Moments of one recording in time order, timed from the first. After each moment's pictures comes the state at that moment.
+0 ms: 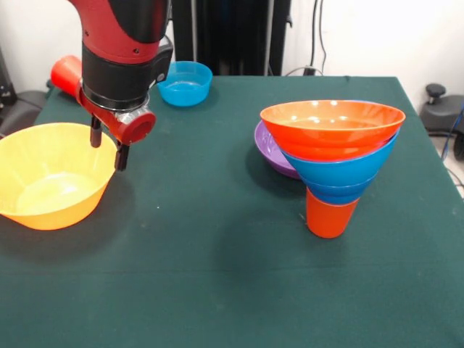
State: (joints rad) arm -0.36 -0.43 -0.11 1.30 -0.26 0.69 2.30
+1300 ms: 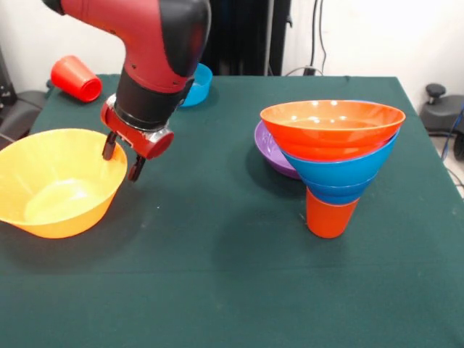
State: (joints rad) arm -0.21 -0.30 -0.30 1.35 -0.26 0.46 2.30
